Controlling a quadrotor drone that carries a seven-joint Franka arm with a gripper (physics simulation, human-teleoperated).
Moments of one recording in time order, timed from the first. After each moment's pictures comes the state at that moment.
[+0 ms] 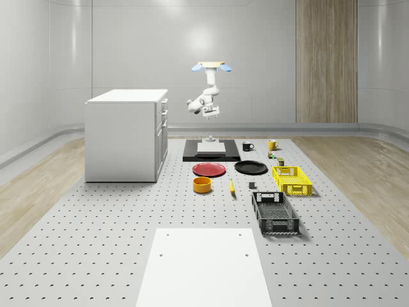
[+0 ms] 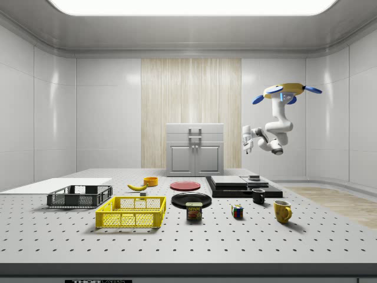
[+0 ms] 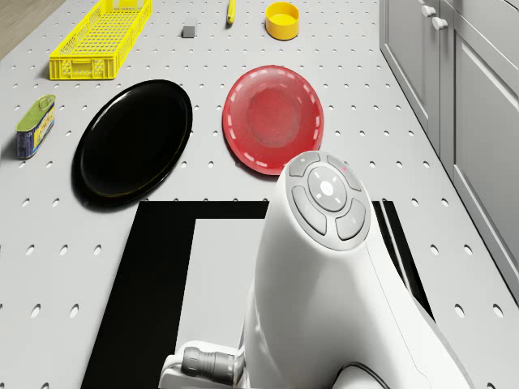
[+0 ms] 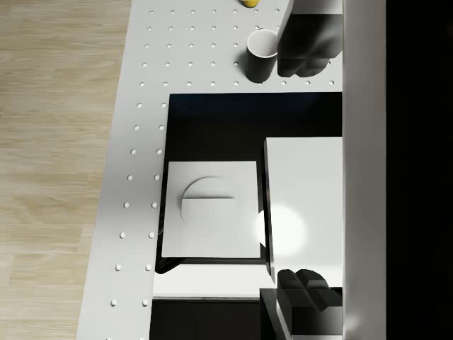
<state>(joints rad) -0.89 -0.99 1.18 -2.88 -1.95 1.19 1.47</state>
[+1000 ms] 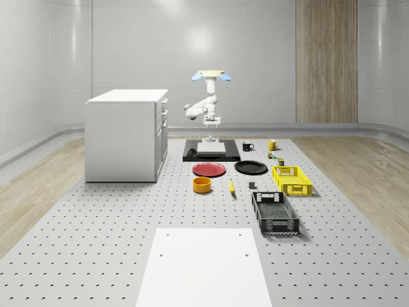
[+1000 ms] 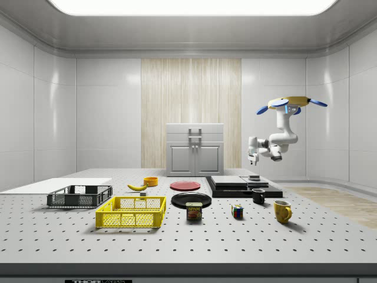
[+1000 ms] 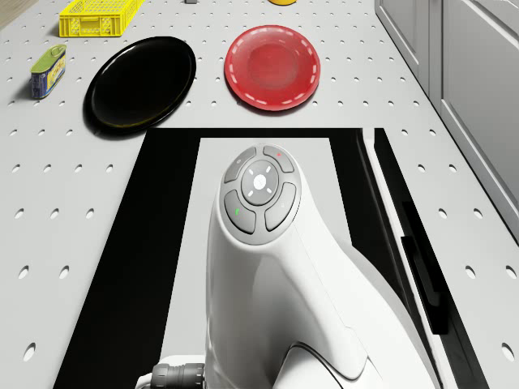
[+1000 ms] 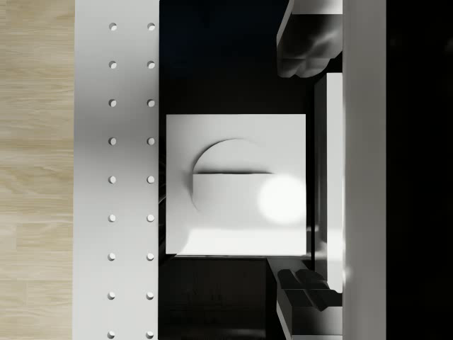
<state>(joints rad) -1.06 -1.12 1.28 -2.89 -1.96 1.20 1.59</state>
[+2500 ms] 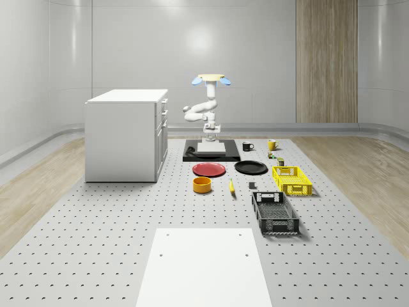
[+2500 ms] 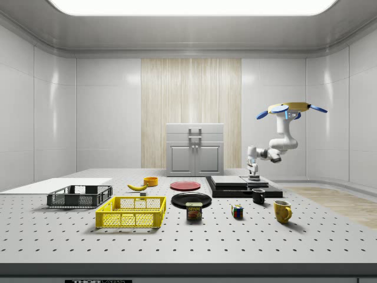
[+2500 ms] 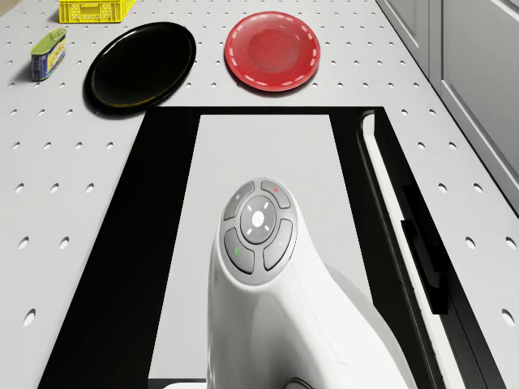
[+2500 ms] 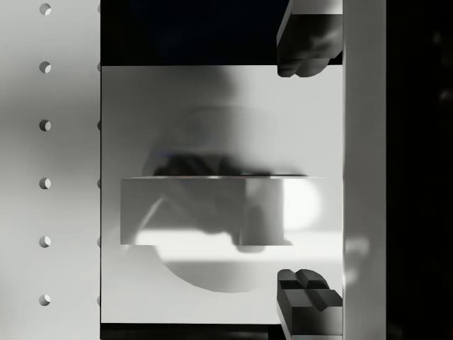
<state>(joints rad) -1.12 -1.27 1.16 -2.82 -2.05 1.41 1.60</state>
